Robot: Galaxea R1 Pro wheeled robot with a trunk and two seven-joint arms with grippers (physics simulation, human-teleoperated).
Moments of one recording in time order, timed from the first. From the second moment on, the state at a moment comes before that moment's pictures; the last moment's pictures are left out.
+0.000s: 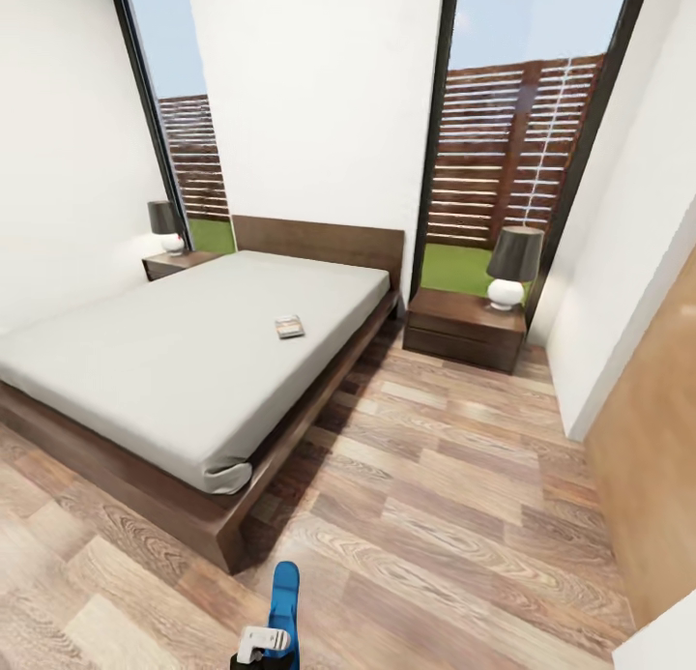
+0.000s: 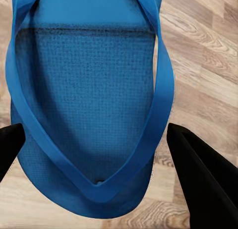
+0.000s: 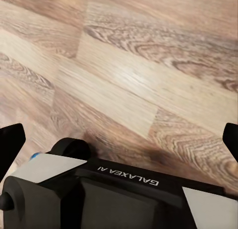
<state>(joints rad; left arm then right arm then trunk) -0.37 -0.04 0.00 -0.22 0.06 -0.16 -0.42 -0.40 -0.03 0.10 -0.04 -0.29 0.09 0.56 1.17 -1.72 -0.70</state>
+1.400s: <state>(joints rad) -0.37 -0.04 0.00 -0.22 0.06 -0.16 -0.42 -0.40 -0.03 0.10 -0.04 -0.29 0.09 0.56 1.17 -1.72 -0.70</state>
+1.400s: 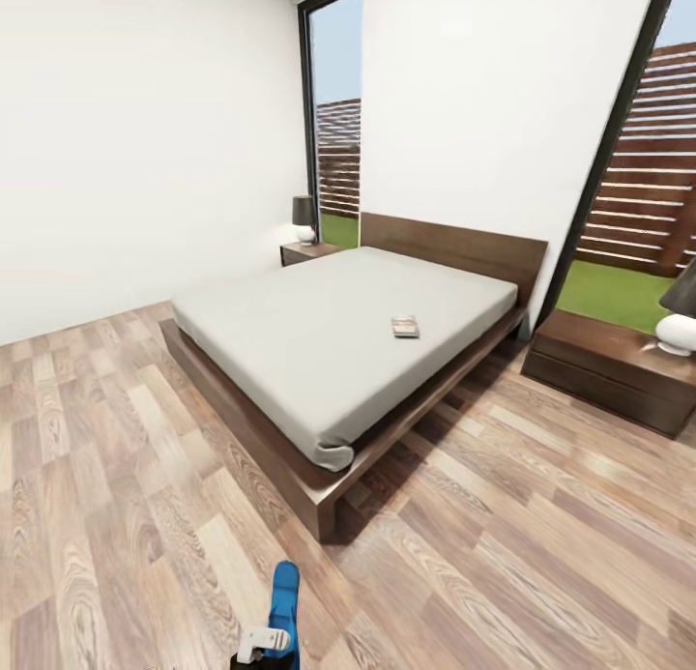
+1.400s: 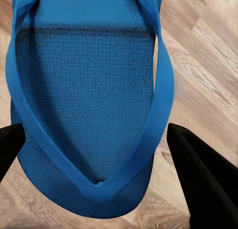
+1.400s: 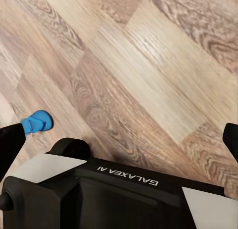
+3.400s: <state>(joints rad) -0.37 -0.04 0.00 -0.22 0.06 -0.16 -0.42 -0.40 -0.03 0.10 -0.04 -0.29 0.09 0.56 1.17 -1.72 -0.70</state>
